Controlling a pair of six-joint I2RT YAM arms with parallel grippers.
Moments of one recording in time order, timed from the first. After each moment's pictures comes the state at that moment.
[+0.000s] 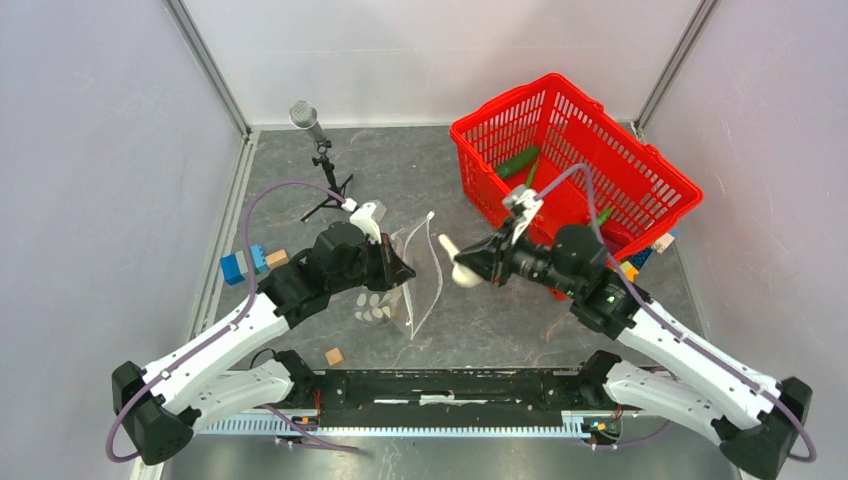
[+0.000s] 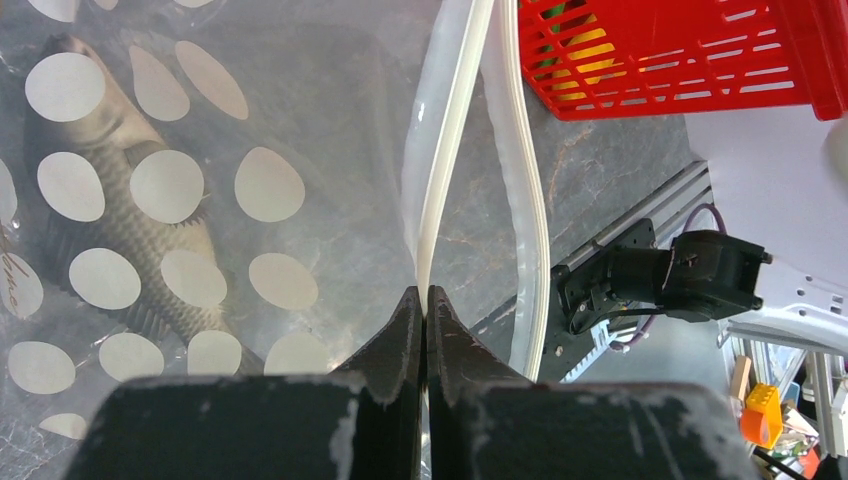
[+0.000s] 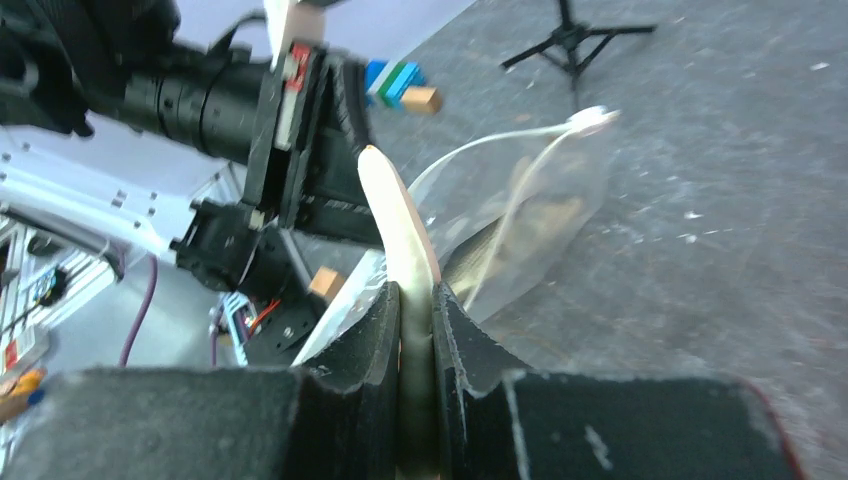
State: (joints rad) left arm -0.77 0.92 0.80 -0.43 0.08 -0.70; right arm 0.74 0.83 0.77 -0.05 -0.28 0.37
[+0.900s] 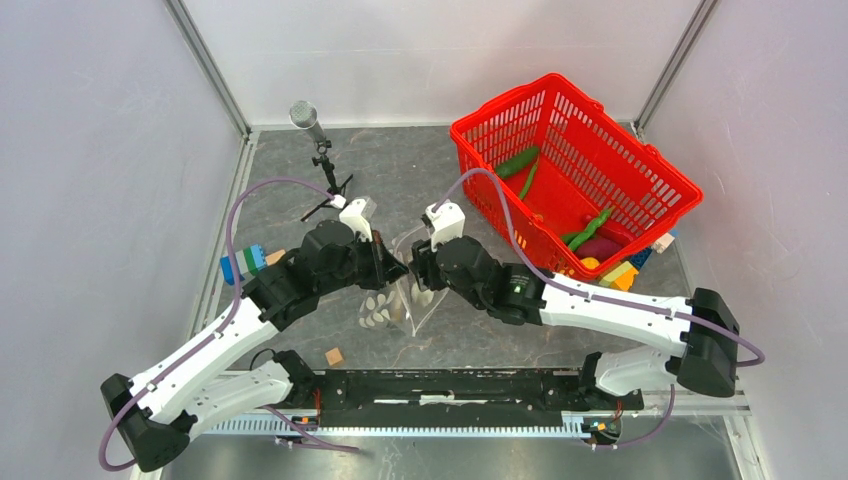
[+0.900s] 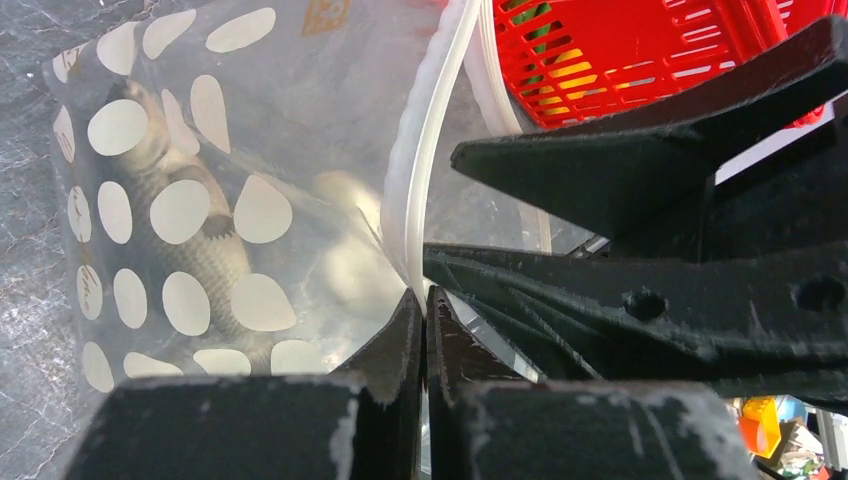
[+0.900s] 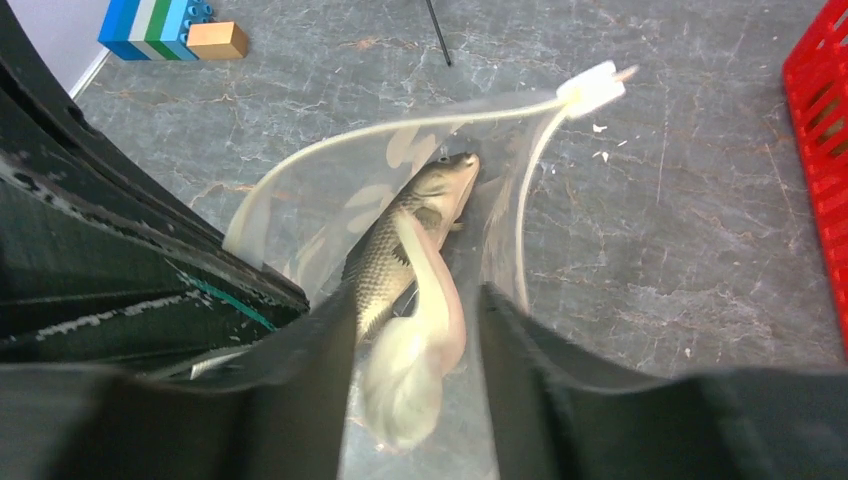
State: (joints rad) left arm -0.77 0.87 0.87 -0.52 0.05 -0.70; right arm 1.17 1.31 1.00 -0.16 0.46 0.43
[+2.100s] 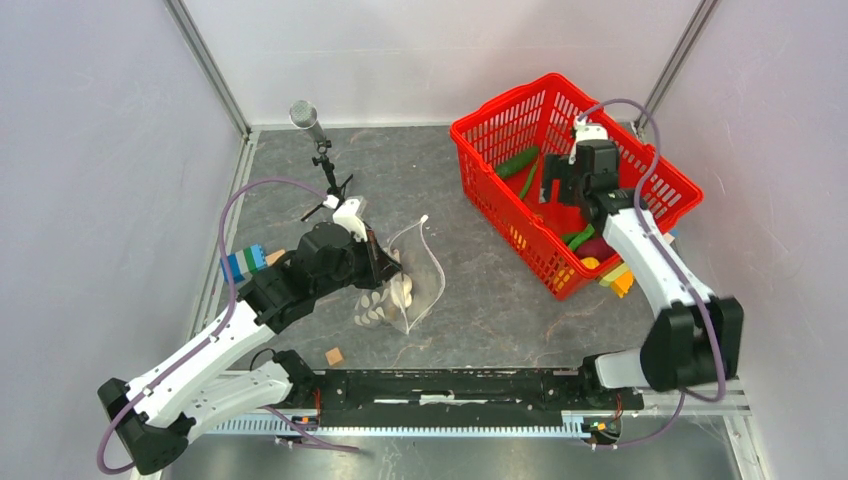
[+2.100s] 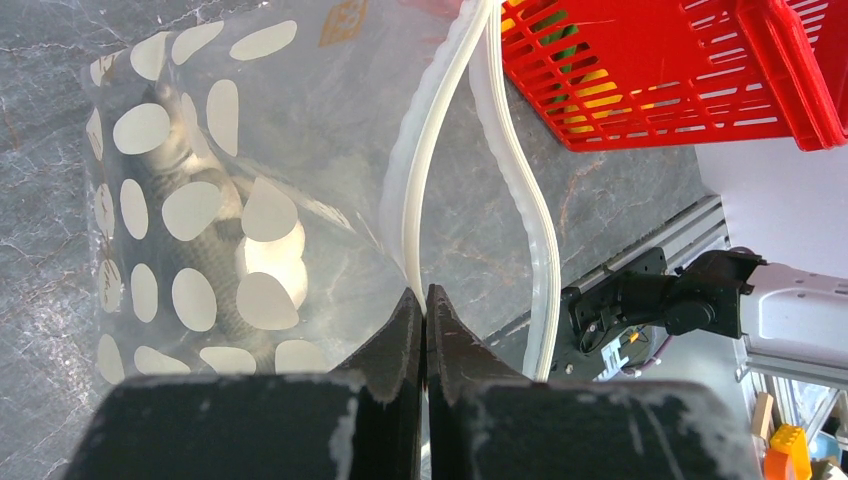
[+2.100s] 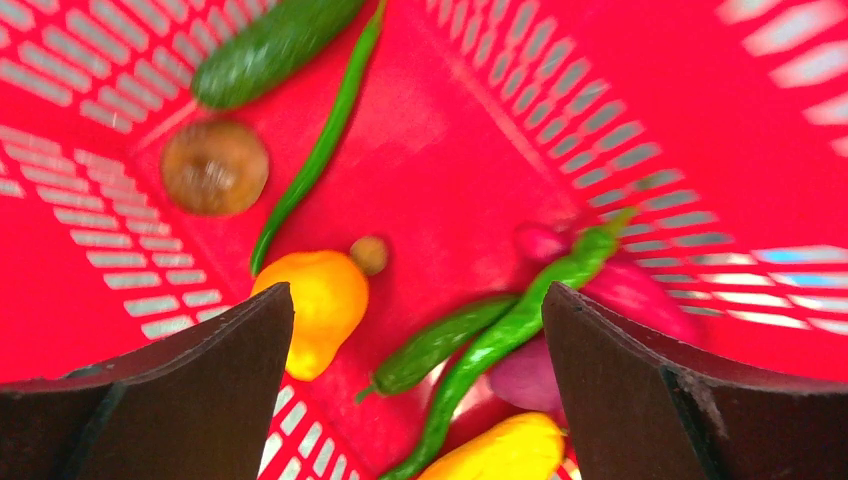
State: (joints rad) left arm -0.77 0.85 0.87 -0.54 -0.02 -0.69; right arm 0.17 1.35 1.11 -0.38 0.20 0.12
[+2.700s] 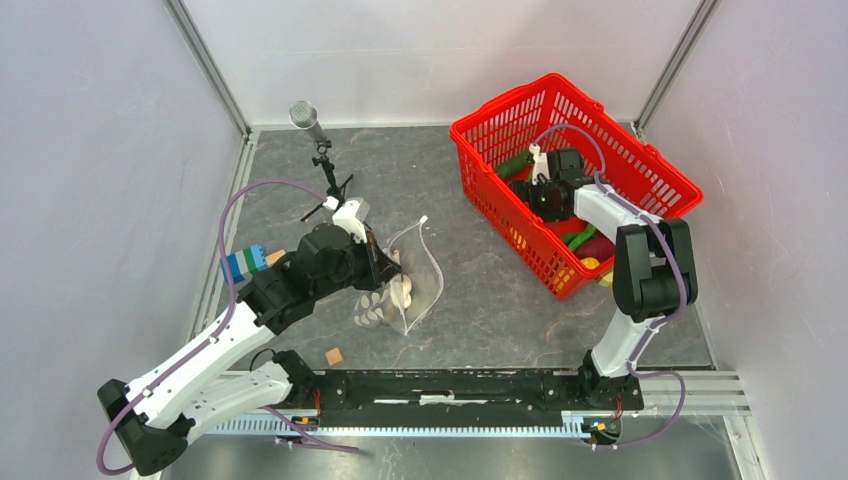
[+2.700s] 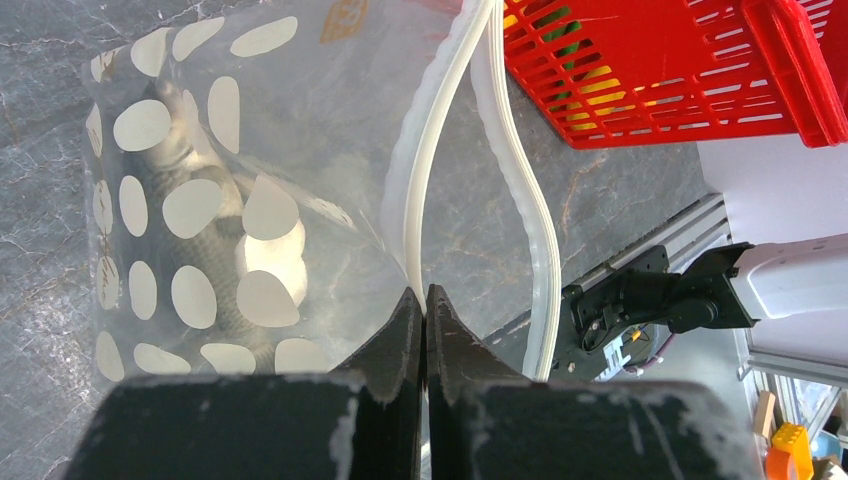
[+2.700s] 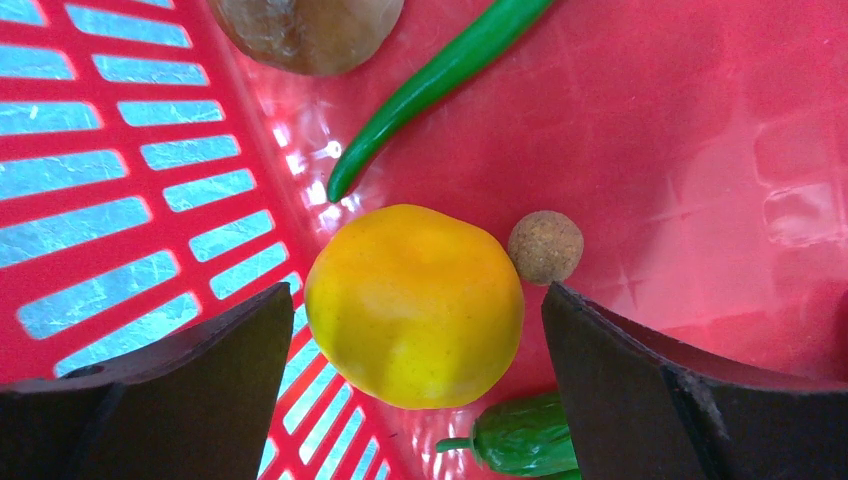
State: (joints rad) left arm -0.77 0.84 0.86 -0.54 -0.02 -0.69; right arm 0.15 1.78 1.19 -0.42 -0.22 0.03
